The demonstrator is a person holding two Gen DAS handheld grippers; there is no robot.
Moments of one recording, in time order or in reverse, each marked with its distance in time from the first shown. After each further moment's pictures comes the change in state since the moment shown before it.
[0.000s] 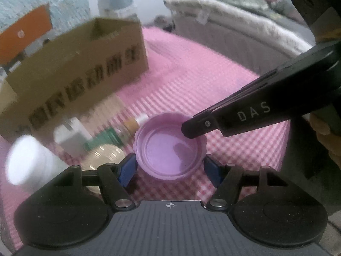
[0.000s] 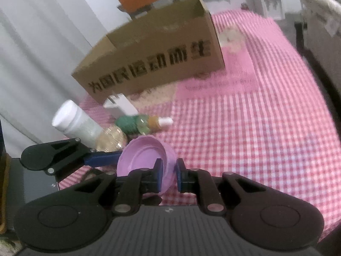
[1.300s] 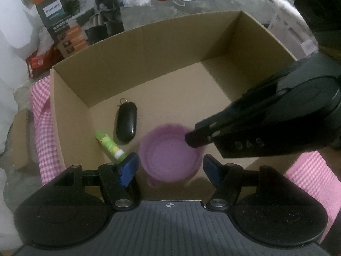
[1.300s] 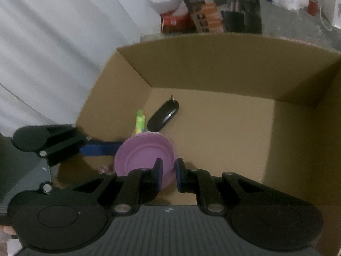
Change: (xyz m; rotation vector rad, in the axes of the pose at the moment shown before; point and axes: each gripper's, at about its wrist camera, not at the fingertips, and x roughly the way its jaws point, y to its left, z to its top) left arm 0.078 0.238 0.112 -0.310 0.297 0.066; right arm 0.211 0.064 0.244 -0.180 0.380 0.125
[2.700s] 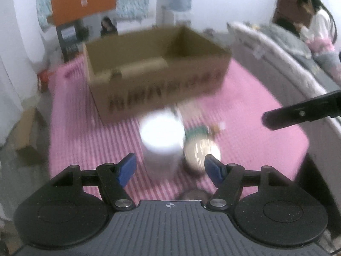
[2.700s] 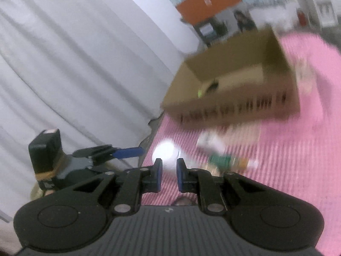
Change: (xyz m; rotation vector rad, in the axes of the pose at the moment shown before) left arm -0.107 -0.067 -0.209 -0.001 -0.270 -0.047; right arm -0.145 0.031 -0.267 0.114 -0.351 0.264
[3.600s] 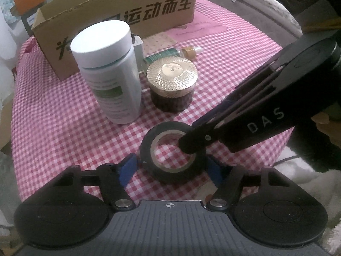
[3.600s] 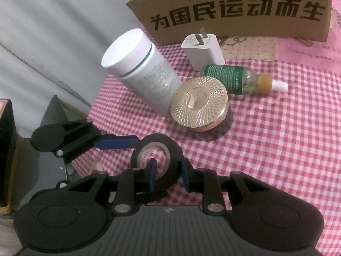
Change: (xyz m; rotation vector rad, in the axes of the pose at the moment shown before) left arm 0.055 -0.026 -0.058 0.162 0.155 -0.059; right arm 0.115 -0.002 -0.060 -0.084 0.289 -0.212
